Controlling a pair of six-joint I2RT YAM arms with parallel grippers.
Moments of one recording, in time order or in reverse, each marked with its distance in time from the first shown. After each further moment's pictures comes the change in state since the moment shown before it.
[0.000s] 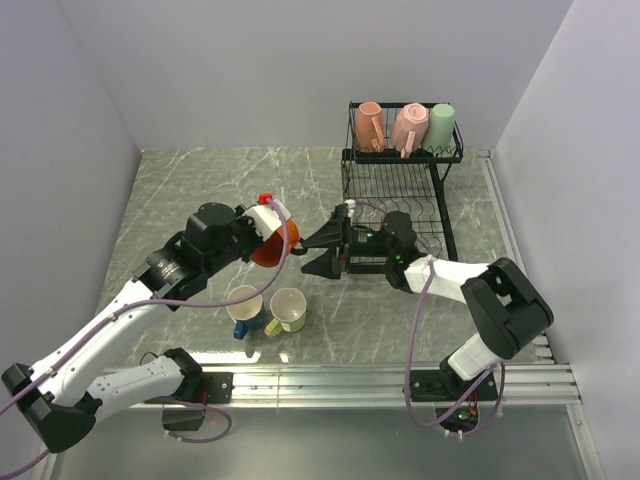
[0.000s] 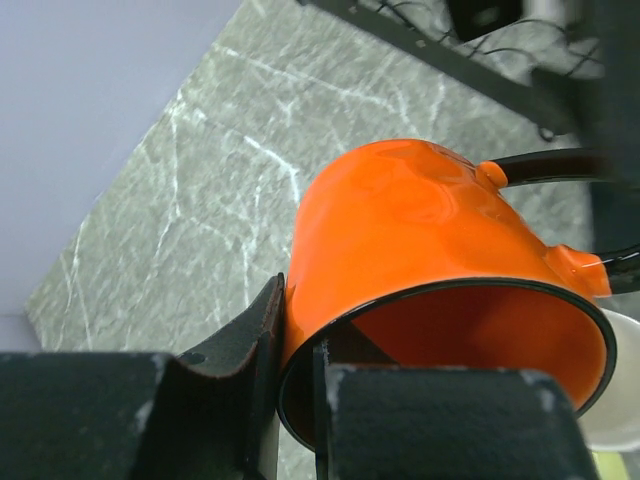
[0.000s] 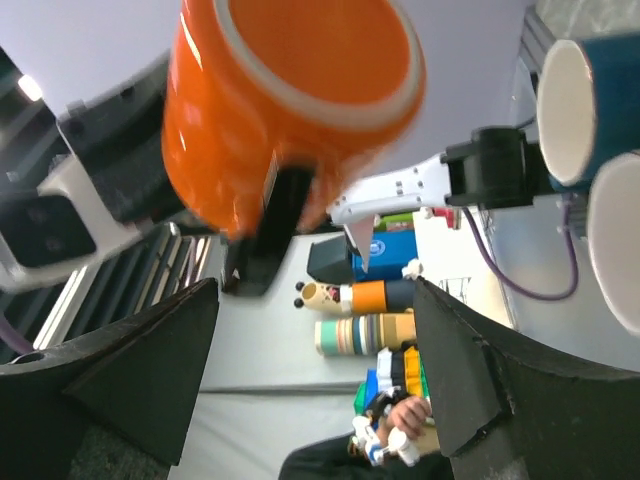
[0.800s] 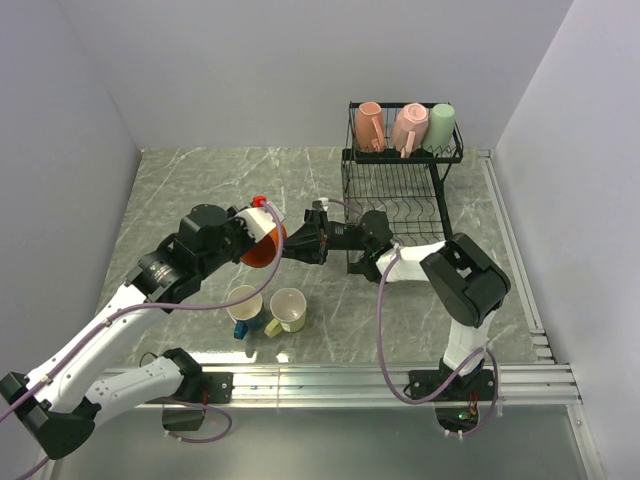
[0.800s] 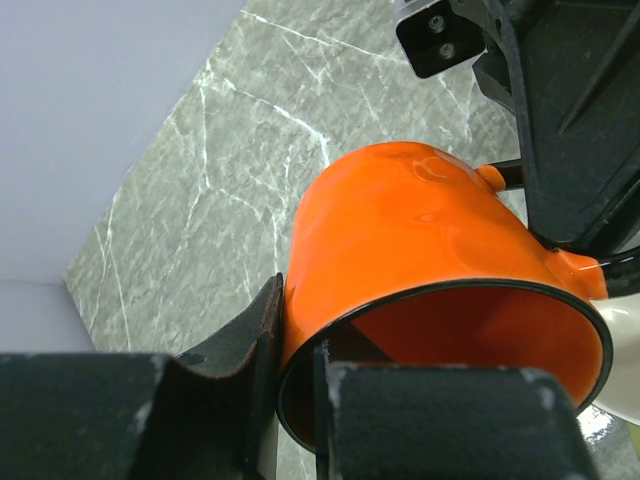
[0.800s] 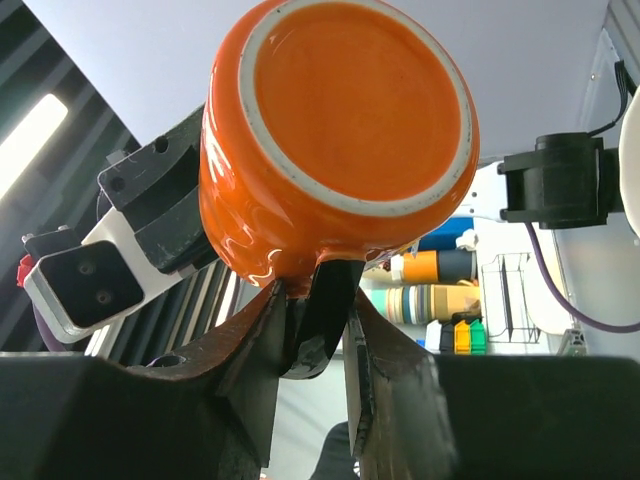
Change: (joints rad) left arm 0.023 -0.037 -0.012 -0.051 -0.015 0.049; right arm 0.088 0.277 0.169 0.301 0.032 0.234
